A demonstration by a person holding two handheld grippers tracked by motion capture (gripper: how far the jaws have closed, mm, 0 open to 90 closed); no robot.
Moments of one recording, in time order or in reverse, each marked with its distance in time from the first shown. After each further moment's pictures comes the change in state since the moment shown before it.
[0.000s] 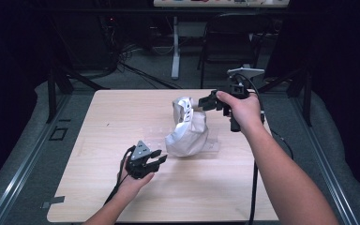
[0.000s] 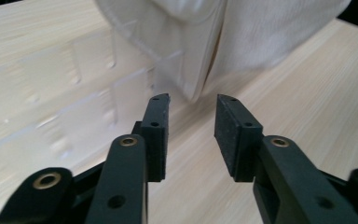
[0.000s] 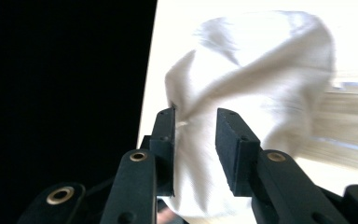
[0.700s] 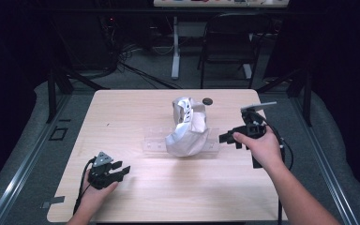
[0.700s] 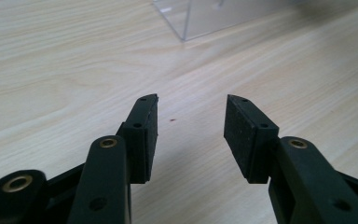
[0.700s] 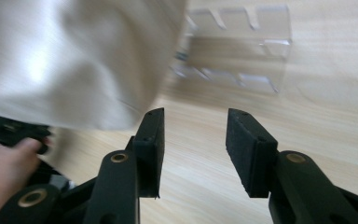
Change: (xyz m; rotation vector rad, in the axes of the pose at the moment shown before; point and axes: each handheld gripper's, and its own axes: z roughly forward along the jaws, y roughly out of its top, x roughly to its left) left arm 0.067 -0.068 -0.060 0.133 0.148 -0.189; right arm -0.080 -0.069 -0.004 0.031 -0.245 -0.160
